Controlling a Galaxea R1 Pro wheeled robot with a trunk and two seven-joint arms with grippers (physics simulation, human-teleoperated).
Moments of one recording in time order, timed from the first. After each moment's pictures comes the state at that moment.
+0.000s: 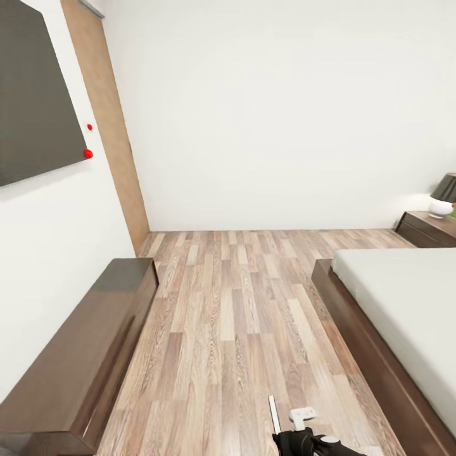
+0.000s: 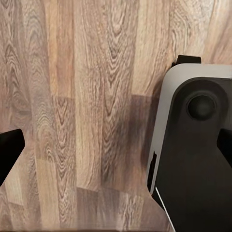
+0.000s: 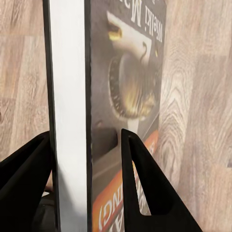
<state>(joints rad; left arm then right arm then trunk) -0.14 0.07 -0.24 -0.02 0.32 -0.10 0.20 -0.57 0.02 0.66 0.01 -0.60 -0.07 0.28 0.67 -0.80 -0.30</state>
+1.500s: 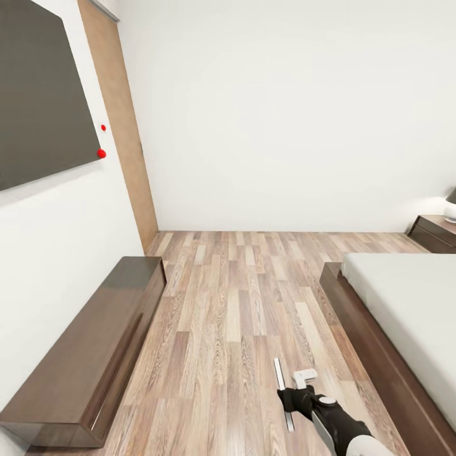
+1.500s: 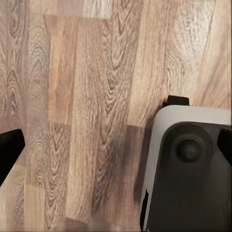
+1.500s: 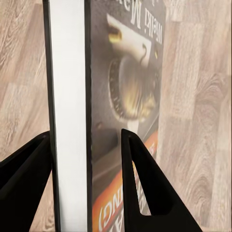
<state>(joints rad) -0.17 0.05 0.02 -0.03 0.05 -0.21 0.20 -0.57 0.02 -0.19 -0.27 0.27 0.03 0.24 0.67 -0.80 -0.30</state>
